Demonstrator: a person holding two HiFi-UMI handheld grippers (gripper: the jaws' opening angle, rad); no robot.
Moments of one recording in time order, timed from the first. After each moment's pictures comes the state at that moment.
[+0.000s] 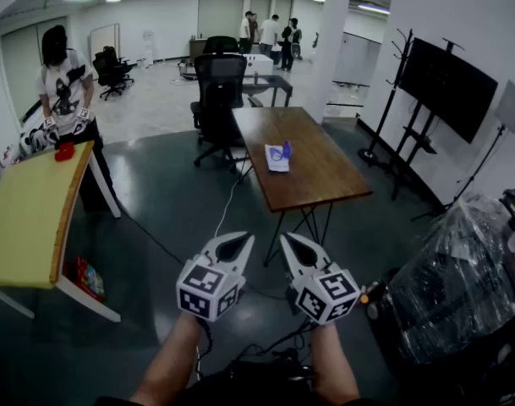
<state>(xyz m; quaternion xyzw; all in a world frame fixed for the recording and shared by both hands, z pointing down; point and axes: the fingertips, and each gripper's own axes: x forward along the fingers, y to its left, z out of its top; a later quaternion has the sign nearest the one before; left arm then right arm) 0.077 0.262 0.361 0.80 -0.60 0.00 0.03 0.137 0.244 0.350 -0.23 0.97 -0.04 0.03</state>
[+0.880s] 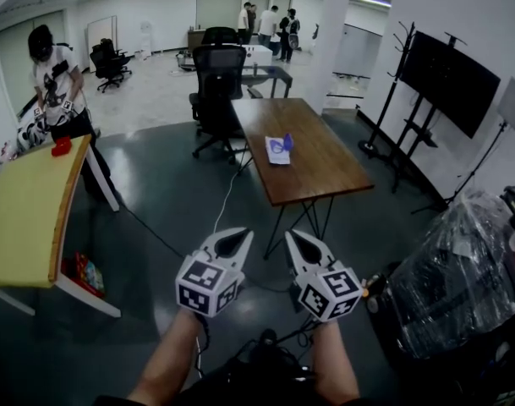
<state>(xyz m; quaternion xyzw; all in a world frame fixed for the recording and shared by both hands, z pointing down) 0.068 0.257 0.376 0.80 -0.60 0.01 0.04 0.140 0.235 0.366 -0.25 0.97 -0.06 0.02</state>
